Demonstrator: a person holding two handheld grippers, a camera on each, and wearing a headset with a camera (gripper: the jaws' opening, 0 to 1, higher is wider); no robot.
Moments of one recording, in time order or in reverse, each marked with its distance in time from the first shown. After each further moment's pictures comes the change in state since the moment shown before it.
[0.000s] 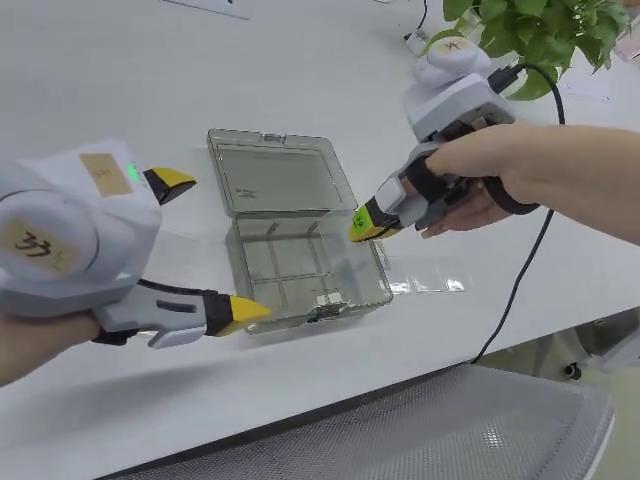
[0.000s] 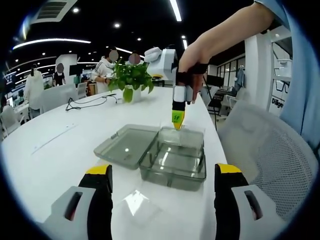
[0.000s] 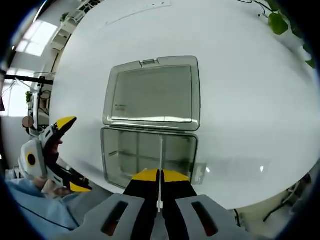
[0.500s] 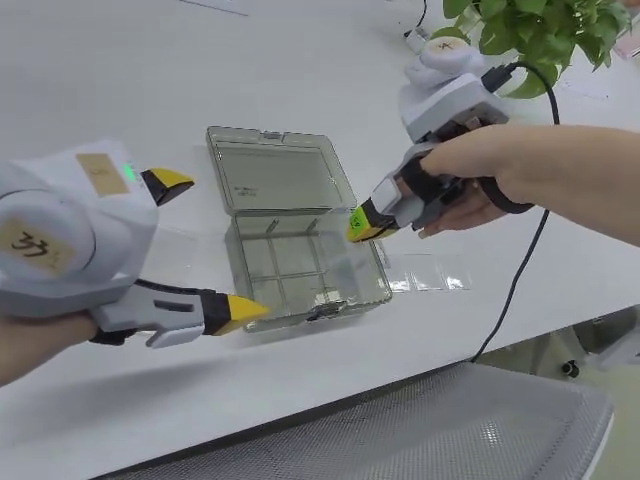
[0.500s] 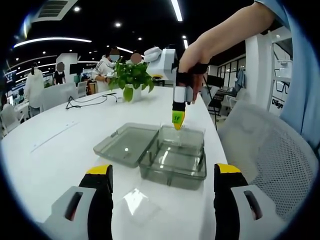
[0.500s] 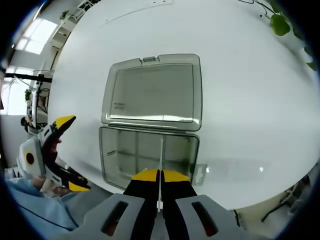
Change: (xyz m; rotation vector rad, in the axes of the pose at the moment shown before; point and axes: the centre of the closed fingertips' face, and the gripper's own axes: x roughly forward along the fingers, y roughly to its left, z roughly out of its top) left arm 0.000 0.001 -0.004 -0.009 0.003 0.000; right arm 0.005 -0.002 0.003 -0.012 0.012 -0.013
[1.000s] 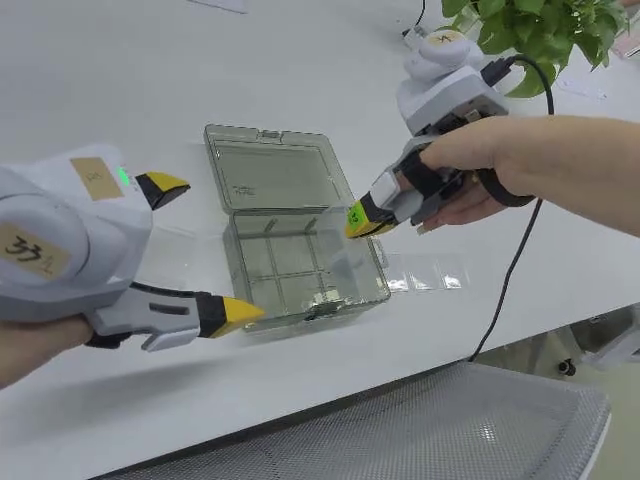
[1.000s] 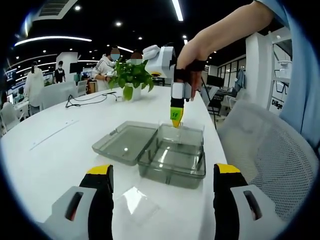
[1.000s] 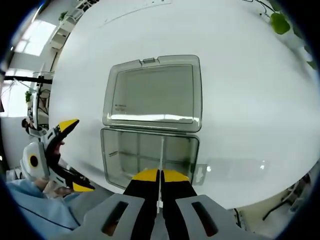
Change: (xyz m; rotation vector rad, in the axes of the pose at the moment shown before) left arm 0.001 -0.001 -0.004 -0.008 0.002 -0.005; right arm -0.002 0.003 -0.002 0.010 0.014 0.008
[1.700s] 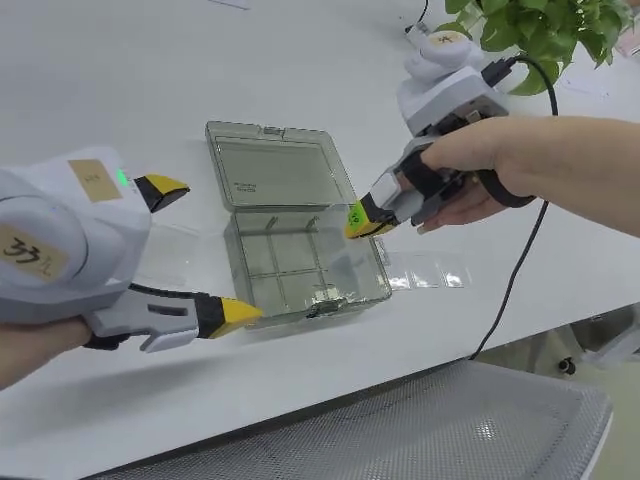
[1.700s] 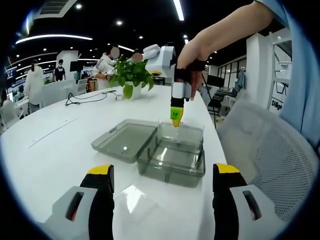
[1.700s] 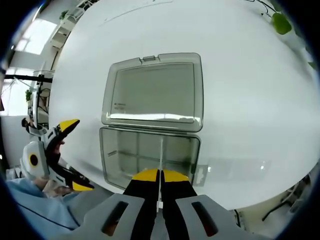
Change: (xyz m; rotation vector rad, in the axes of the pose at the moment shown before) left arm 0.000 -0.001 -0.004 -0.013 0.002 -0.002; right arm 0.003 0.001 -0.001 -0.005 0.004 0.005
